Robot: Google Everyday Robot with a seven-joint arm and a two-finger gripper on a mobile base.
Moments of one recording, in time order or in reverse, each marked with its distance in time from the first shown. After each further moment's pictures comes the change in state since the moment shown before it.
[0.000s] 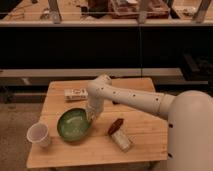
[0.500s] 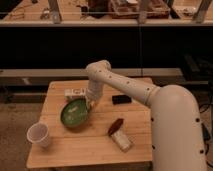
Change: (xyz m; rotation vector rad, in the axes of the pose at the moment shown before) arm 0.061 -0.005 -0.027 -0.016 -0.053 0.099
